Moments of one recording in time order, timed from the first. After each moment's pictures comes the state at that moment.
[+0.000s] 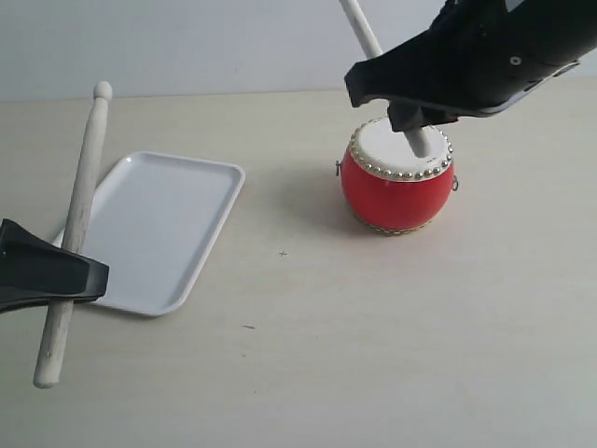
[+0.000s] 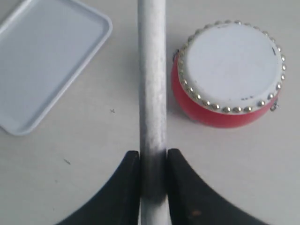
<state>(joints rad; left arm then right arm) 0.04 1.19 -0.52 -1.15 1.14 0.93 0.62 1.37 -1.13 -0.07 0.80 0.32</state>
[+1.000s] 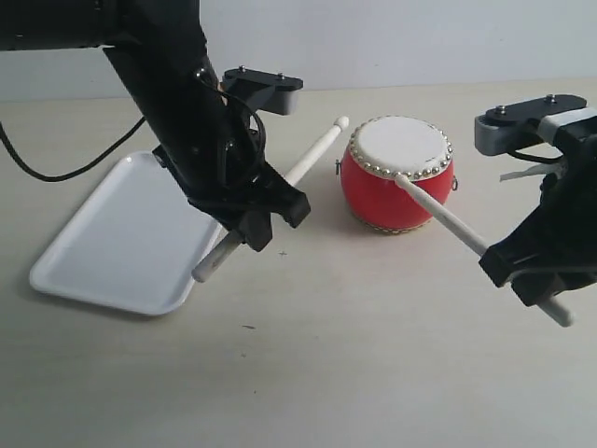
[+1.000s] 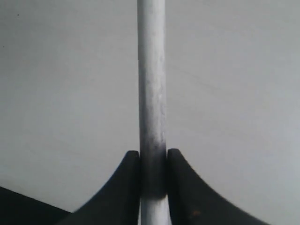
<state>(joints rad) -0.70 1.85 -1.42 -0.24 1.06 0.14 0.40 1.32 -0.86 0.09 1.07 -0.05</state>
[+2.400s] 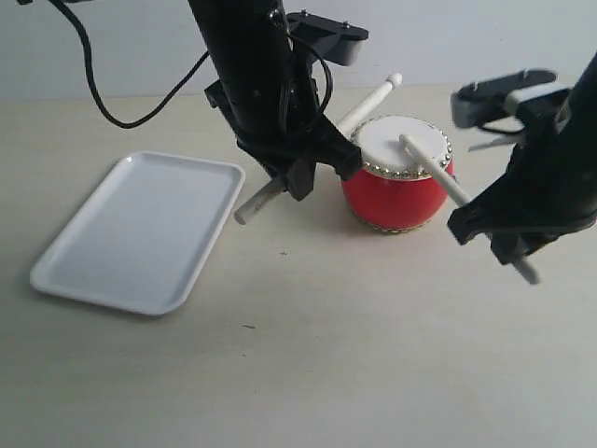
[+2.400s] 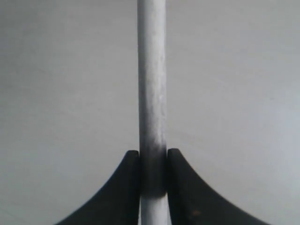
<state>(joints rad) -0.77 2.00 -1.77 -0.11 1.22 0.10 0.39 1.50 -0.95 -0.02 0.99 0.04</state>
